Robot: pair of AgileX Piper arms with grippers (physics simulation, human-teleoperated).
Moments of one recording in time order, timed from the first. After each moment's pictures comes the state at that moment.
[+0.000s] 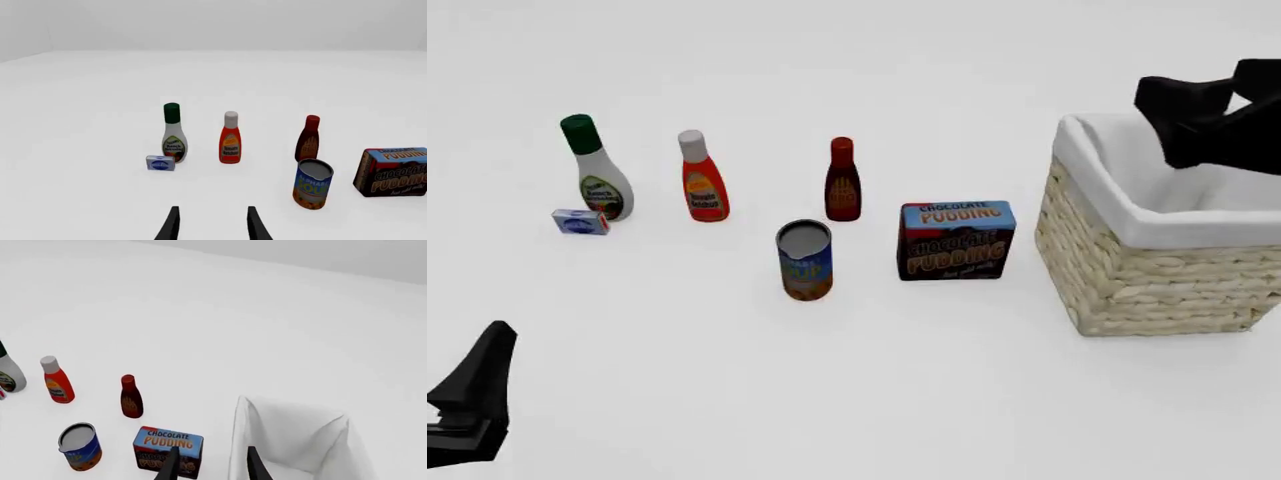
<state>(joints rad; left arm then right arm) 0.00 0.01 0.00 0.00 0.00 0.16 0.84 -0.80 0.17 -0.10</state>
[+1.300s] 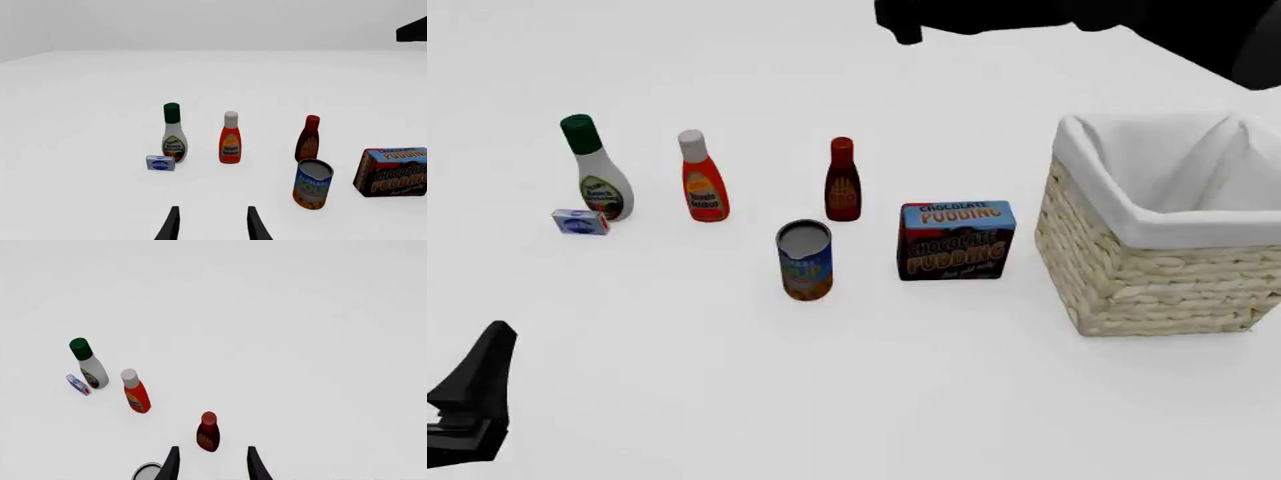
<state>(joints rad) 0.00 0.01 0.00 0.00 0.00 0.48 1.65 -1.67 0.42 -0.05</state>
